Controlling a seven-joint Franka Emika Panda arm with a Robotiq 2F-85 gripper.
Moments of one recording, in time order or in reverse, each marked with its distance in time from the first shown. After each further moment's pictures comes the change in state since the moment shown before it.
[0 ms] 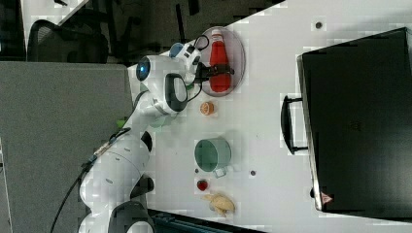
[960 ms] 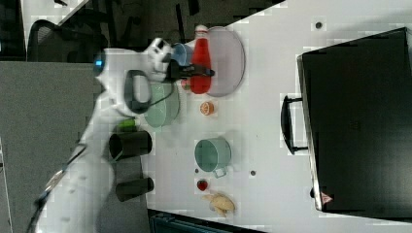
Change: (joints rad) arm -0.021 -0.285 -0.004 -0.040 0.035 -0.277 0.041
